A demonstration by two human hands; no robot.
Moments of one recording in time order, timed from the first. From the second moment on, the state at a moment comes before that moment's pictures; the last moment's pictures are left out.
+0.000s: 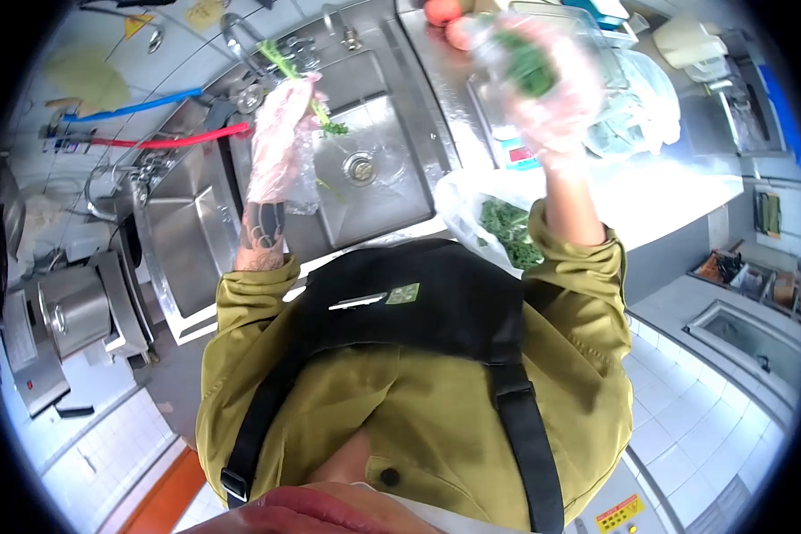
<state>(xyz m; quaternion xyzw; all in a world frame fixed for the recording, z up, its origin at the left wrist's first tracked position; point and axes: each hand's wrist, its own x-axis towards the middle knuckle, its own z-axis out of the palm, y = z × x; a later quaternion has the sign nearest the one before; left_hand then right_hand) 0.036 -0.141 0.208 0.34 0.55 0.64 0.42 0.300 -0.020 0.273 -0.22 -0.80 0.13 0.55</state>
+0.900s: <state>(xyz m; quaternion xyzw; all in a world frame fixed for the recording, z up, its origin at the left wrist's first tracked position) 0.073 -0.123 0.229 0.35 0.55 0.64 0.41 0.235 -0.066 0.224 -0.22 -0.82 0.32 0.43</state>
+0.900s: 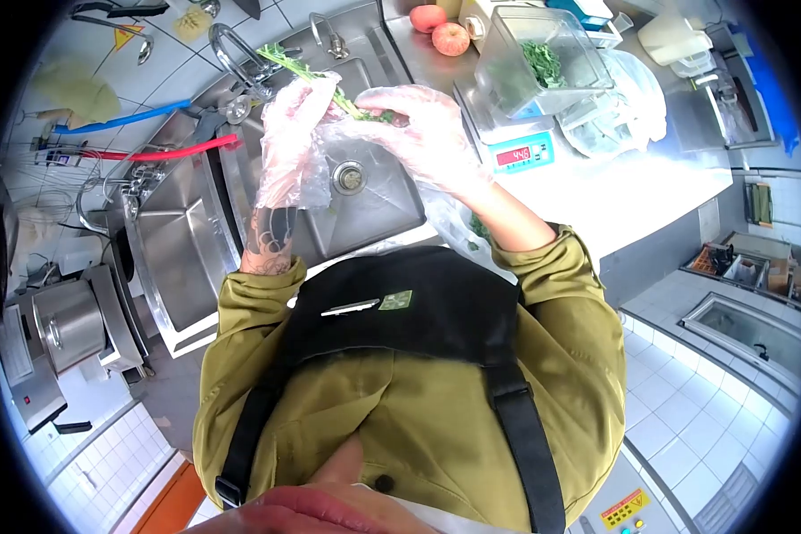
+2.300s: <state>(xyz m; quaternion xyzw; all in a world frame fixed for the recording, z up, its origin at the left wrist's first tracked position) 0.204 -0.159 0.090 0.80 0.36 -0.07 0.48 0.451 -0.083 0.041 -0.47 -0.86 0.11 -0.14</state>
